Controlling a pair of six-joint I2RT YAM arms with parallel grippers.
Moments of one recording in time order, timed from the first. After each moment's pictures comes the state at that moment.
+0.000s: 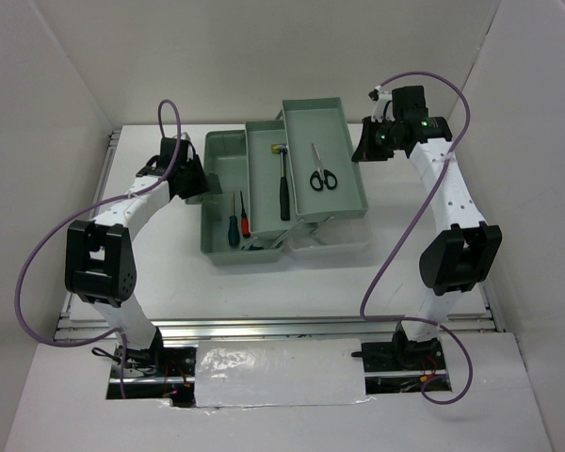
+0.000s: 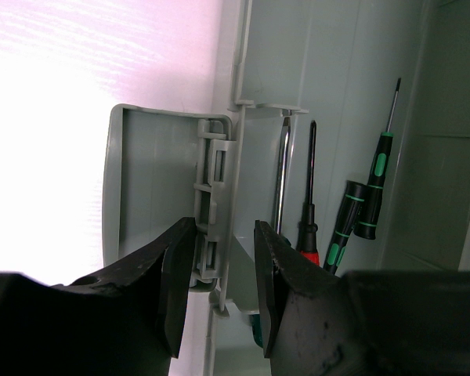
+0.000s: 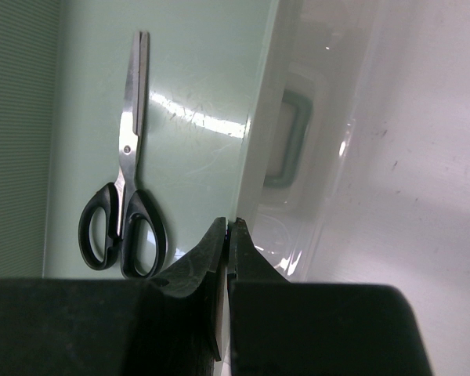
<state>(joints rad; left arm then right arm) -0.14 1.72 1.30 -0.39 0.00 -0.46 0.10 1.76 1.85 -0.89 -0.36 0.08</state>
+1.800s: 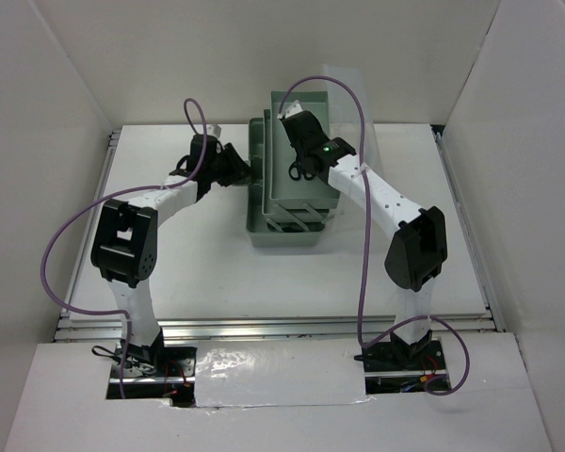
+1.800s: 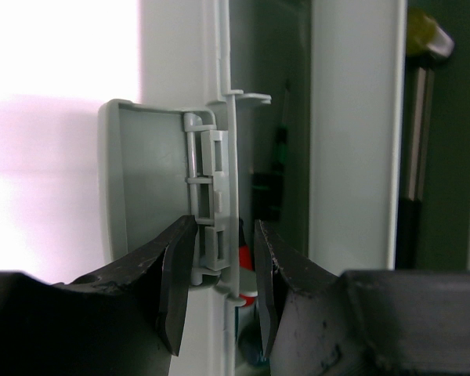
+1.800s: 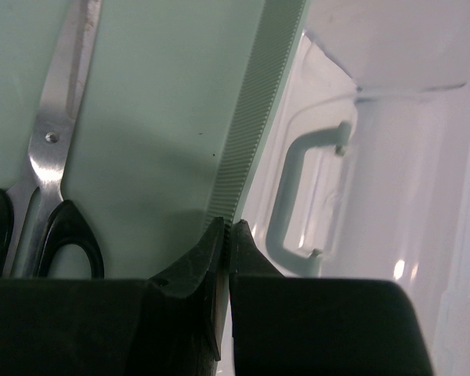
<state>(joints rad) -0.25 1.92 1.36 0.00 0.23 -0.72 0.60 1.92 1.86 -0.65 0.68 -0.32</state>
